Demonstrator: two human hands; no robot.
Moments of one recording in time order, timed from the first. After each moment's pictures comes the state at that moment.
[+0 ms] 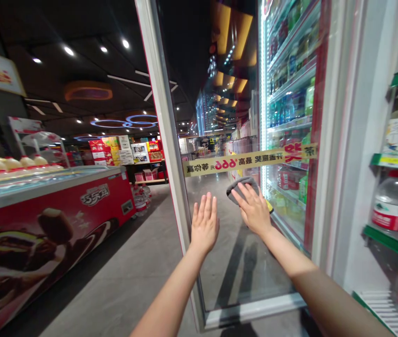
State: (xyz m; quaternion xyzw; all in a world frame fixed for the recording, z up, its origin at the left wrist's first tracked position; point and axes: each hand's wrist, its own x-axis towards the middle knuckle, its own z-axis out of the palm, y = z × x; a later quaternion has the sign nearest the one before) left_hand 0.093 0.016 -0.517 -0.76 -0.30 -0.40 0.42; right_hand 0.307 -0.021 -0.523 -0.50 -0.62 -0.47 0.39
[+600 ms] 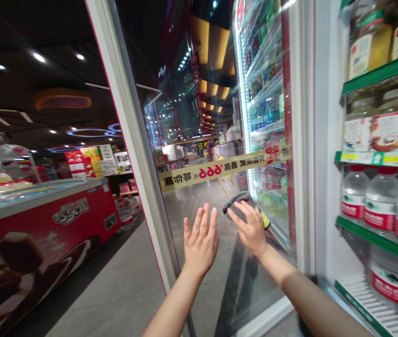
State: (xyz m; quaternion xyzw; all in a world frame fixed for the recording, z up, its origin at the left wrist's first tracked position) left_hand 0.118 -0.030 -0.520 -0.74 -0.24 -0.44 0.44; right_hand 0.326 -0.051 -0.549 -0.44 -0.55 -0.49 0.51
